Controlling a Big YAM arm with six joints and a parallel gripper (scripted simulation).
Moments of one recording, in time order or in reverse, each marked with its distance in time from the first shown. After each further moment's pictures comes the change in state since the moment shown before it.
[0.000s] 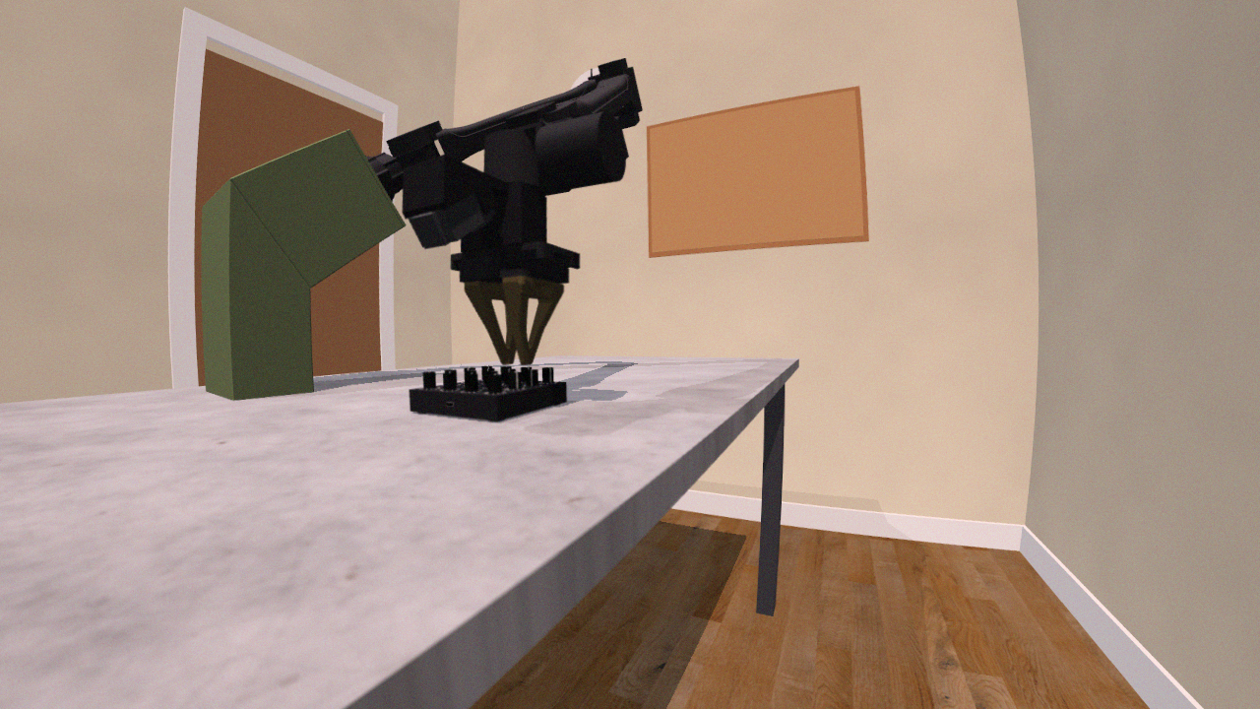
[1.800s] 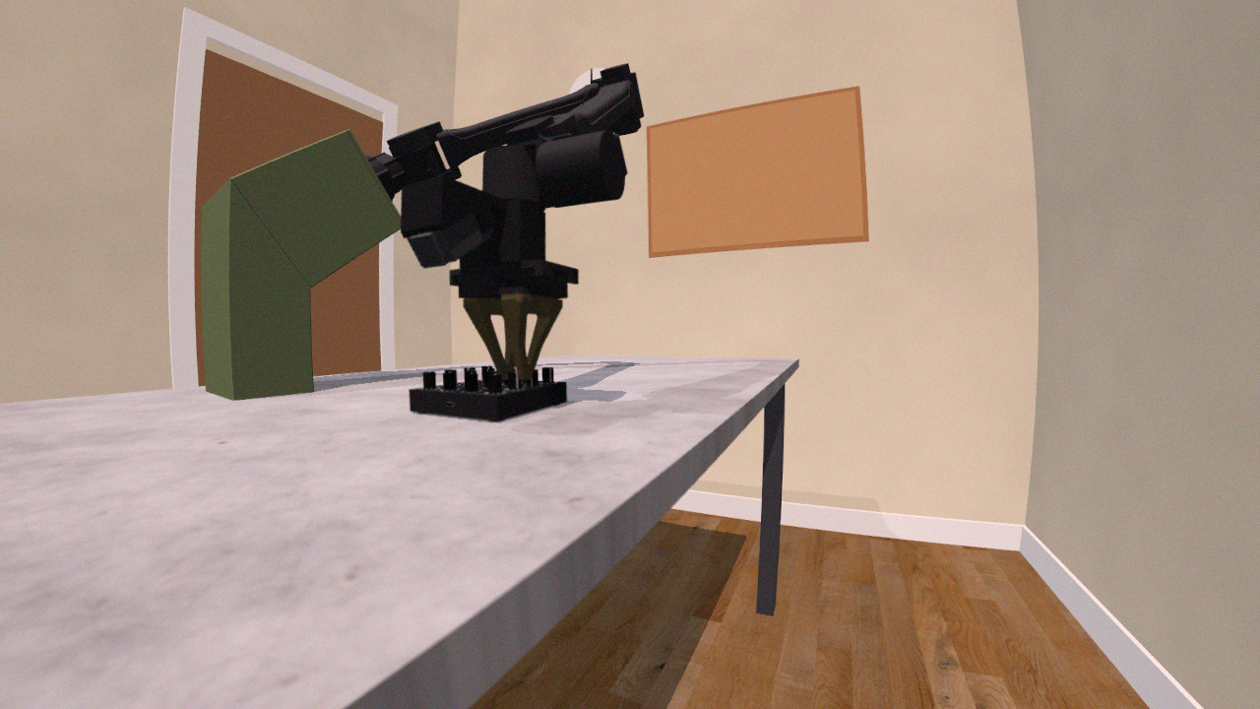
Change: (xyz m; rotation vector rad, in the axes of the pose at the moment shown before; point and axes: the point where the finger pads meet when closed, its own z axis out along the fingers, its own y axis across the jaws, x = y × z) arm 0.000 -0.002 0.014 0.002 0.000 0.002
